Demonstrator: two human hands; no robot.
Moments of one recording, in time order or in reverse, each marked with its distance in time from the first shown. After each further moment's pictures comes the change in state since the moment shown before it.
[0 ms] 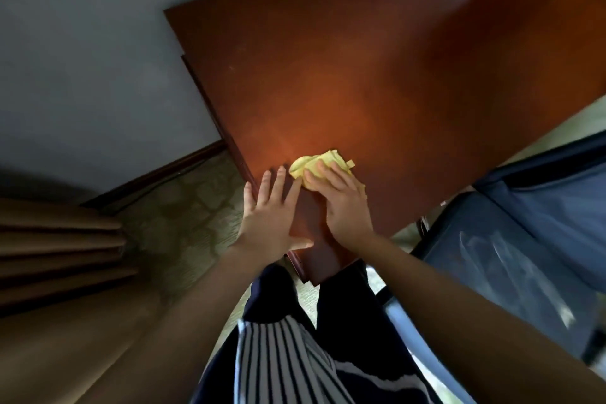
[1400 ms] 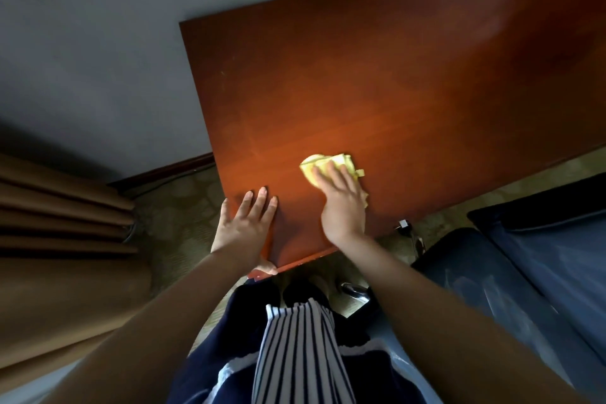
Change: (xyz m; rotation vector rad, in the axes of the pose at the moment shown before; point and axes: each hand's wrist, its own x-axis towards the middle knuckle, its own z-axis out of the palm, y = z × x) left_hand -0.014 0.079 0.013 0.234 -0.155 -0.227; right_hand -0.003 0.070 -0.049 -0.062 -0.064 0.046
